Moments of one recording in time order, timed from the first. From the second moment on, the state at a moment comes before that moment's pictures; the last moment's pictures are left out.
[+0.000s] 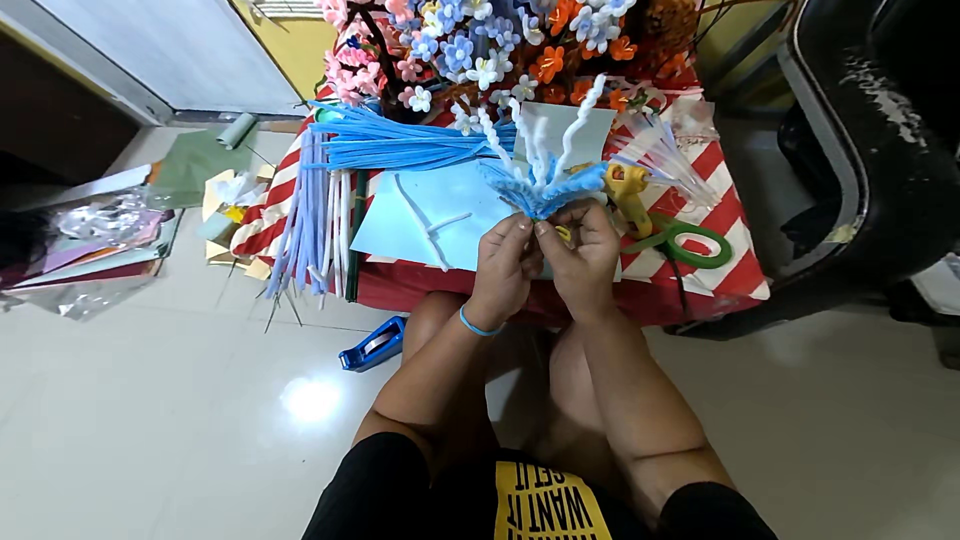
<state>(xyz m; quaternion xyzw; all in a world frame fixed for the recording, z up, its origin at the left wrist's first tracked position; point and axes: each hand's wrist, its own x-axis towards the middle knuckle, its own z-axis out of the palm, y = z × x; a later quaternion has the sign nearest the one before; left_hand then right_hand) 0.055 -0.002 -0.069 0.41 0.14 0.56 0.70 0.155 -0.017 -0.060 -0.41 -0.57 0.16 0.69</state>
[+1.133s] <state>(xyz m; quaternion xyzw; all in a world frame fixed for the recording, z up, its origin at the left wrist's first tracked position) 0.057 -0.005 -0.075 0.49 0.11 0.59 0.64 0.158 -0.021 -0.057 -0.36 -0.54 0.23 0.72</state>
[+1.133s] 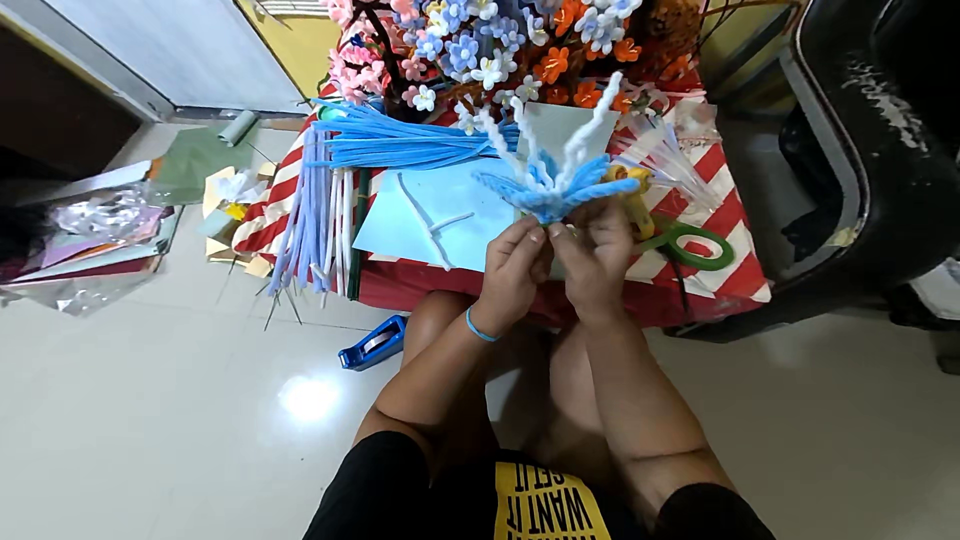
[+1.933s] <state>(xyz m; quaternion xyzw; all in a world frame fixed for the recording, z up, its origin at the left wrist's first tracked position) 0.030 0.021 -0.068 0.31 -0.03 0.50 0.80 0.162 -0.024 -0.053 -0.42 -0.61 0.23 0.63</state>
